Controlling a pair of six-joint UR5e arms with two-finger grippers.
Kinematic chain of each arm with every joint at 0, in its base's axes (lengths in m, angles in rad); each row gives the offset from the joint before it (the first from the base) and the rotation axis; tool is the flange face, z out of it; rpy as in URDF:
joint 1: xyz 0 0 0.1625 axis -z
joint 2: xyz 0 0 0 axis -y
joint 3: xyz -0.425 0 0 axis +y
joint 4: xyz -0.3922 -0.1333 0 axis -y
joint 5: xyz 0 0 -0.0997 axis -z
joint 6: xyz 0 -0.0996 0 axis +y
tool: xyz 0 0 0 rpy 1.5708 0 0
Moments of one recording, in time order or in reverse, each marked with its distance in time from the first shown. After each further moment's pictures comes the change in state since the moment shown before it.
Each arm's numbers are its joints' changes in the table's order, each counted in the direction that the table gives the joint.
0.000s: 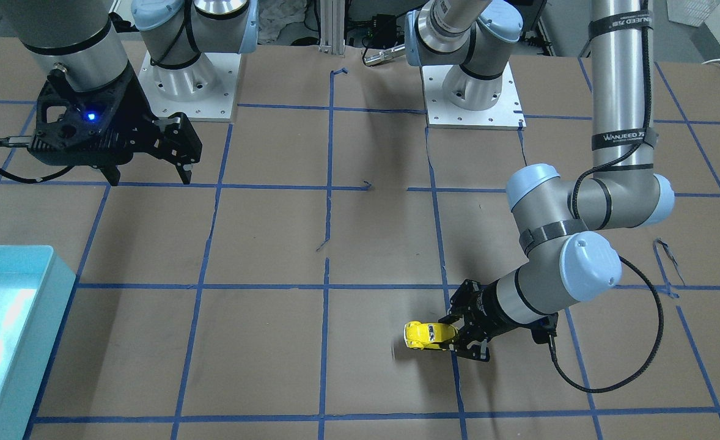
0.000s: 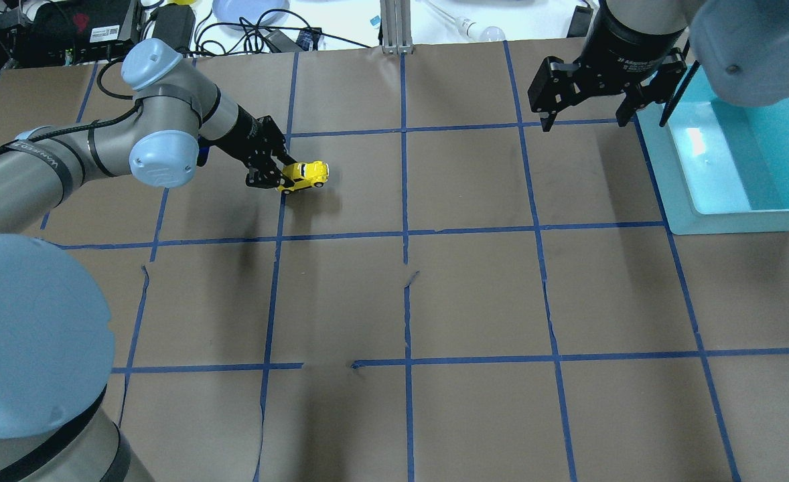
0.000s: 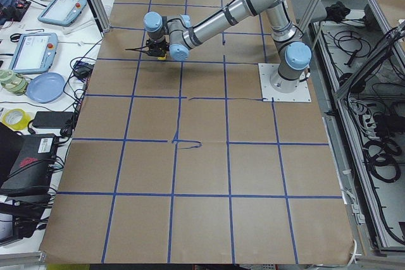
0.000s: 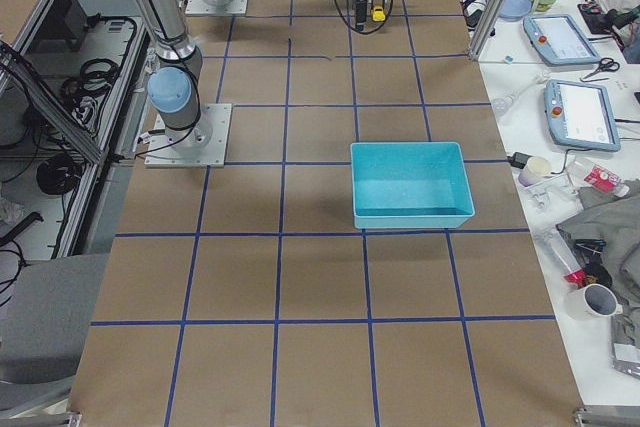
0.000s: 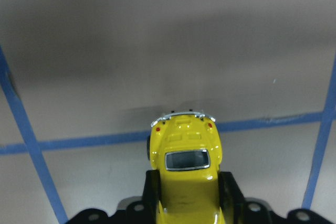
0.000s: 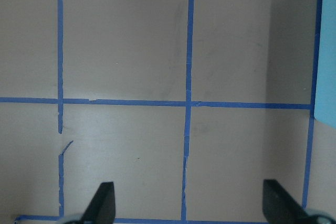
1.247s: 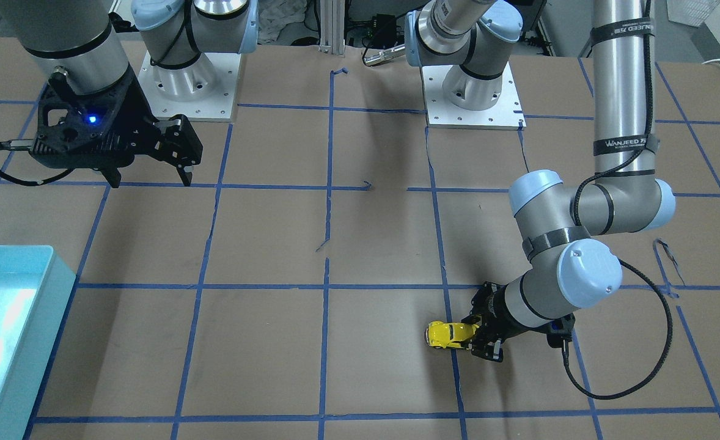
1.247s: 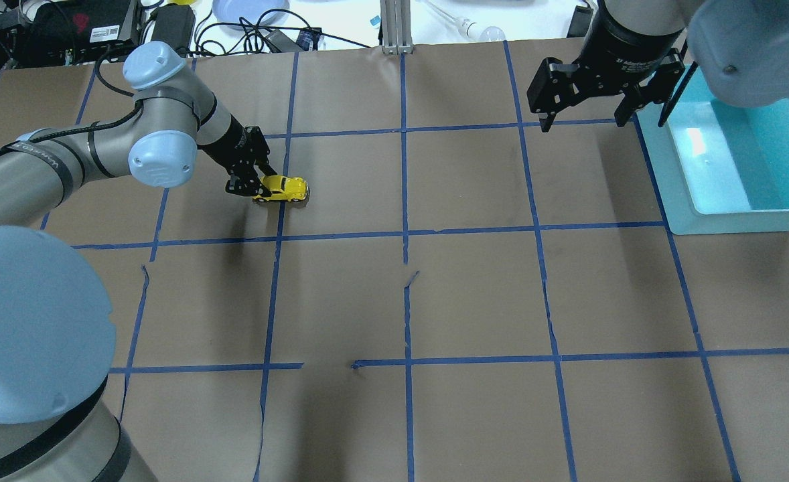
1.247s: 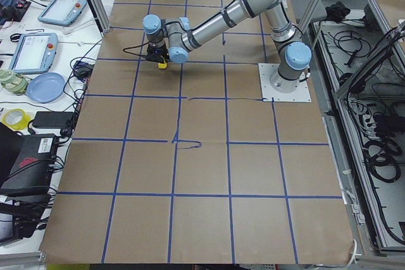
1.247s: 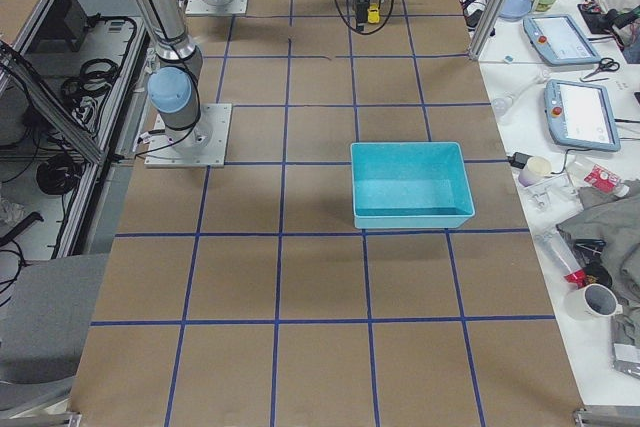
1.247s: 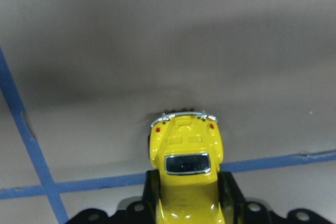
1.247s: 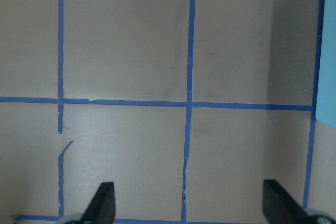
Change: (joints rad) left arm -0.017 -0.020 -0.010 -0.008 0.189 -0.116; right arm 0.000 0.004 -0.002 -0.004 0.002 0.006
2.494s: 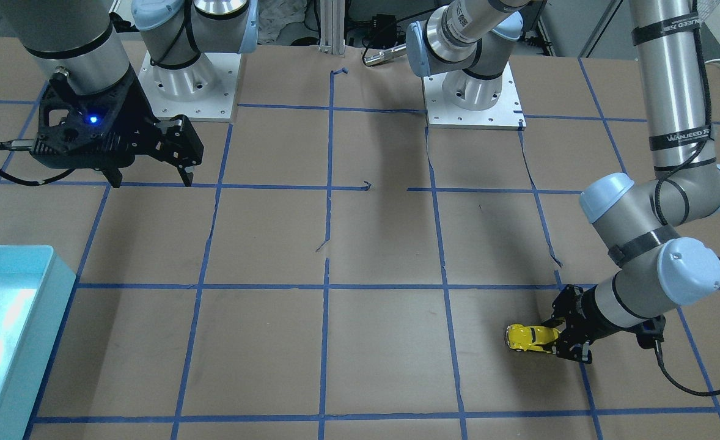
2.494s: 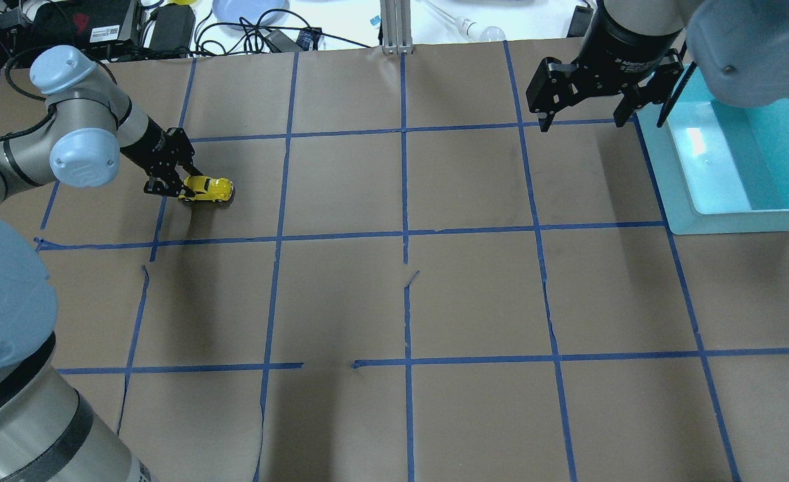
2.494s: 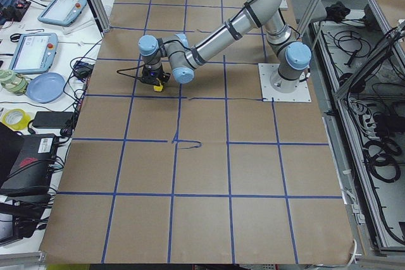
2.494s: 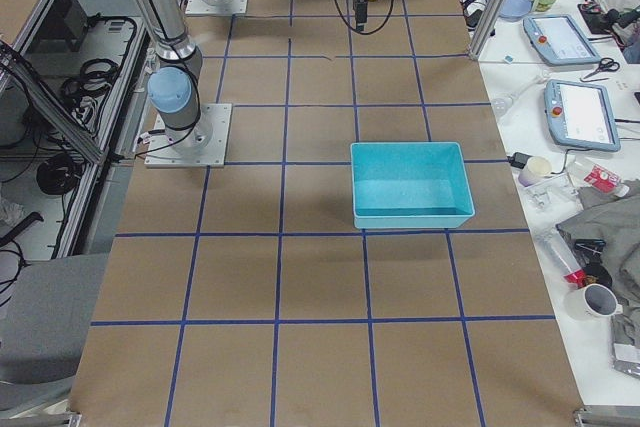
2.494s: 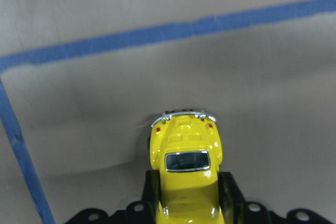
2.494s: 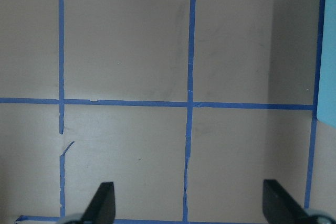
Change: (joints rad) left arm -0.205 -0.002 -0.010 0.000 0.053 -0.219; right arm -0.001 0.001 0.000 0.000 0.002 -0.007
